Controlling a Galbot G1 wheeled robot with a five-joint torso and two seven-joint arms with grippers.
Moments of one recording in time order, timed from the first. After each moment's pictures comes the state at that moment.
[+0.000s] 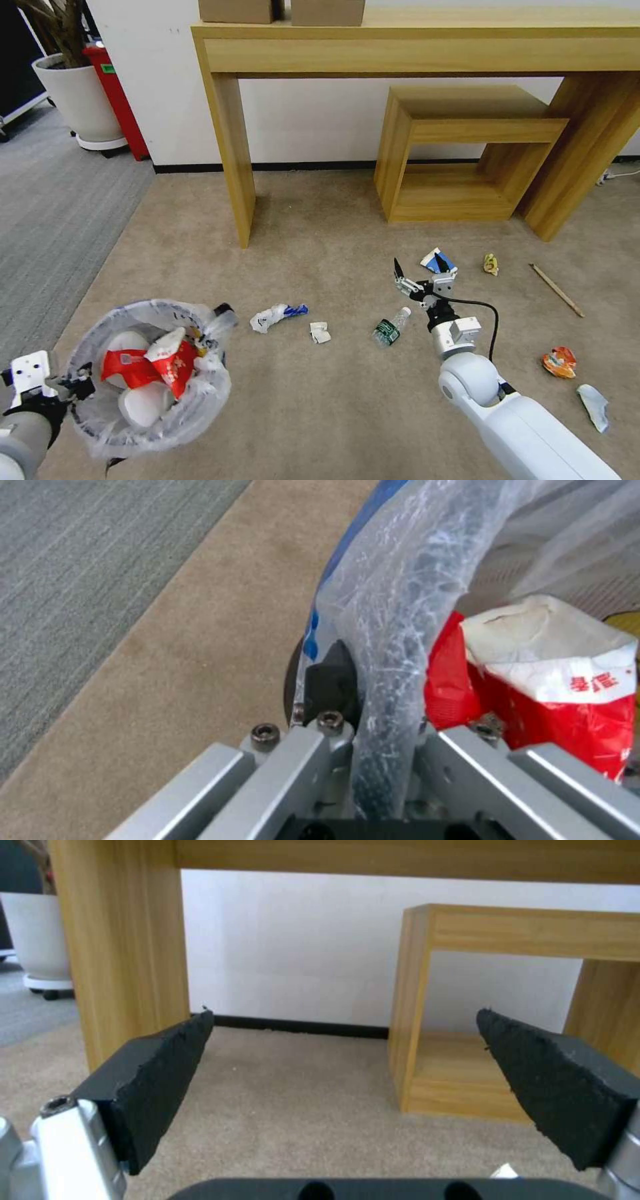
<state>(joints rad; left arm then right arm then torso) 2.07 -0.88 -1.16 -2.47 -1.30 0.48 -0.74 -1.06 0.98 0.09 1.70 0.42 0.29 0.32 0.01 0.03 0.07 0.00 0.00</state>
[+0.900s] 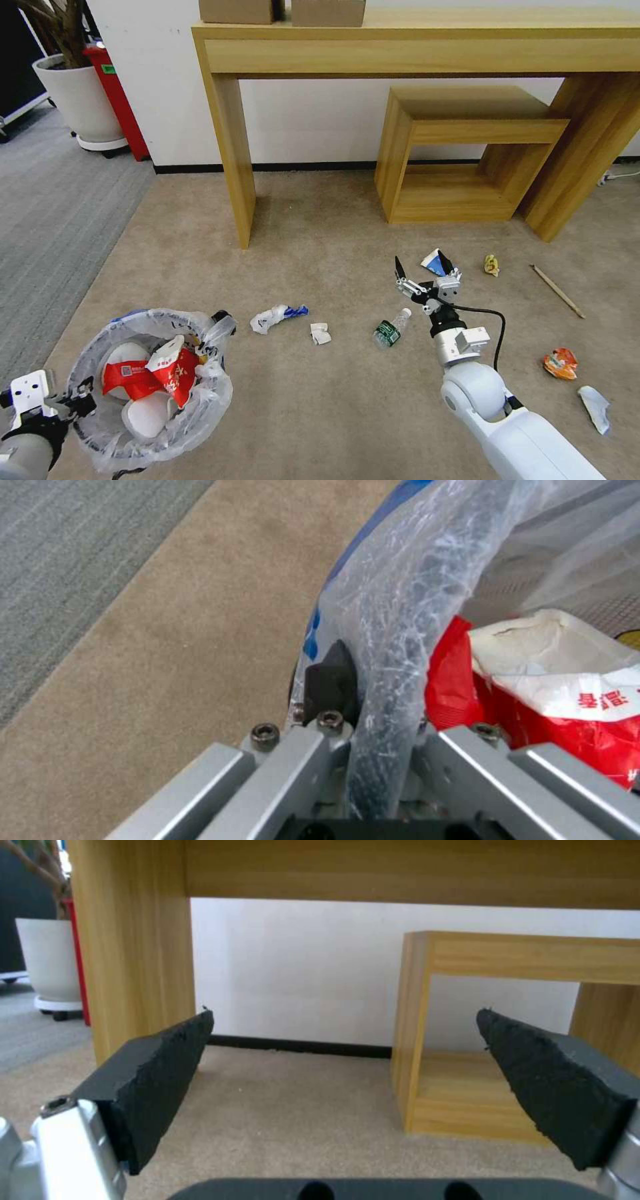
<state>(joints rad) 2.08 -0.99 -1.08 -2.46 -1.17 0.48 -0.64 -1.15 0.99 0.15 1.78 0.38 0.31 0.29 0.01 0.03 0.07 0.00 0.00</state>
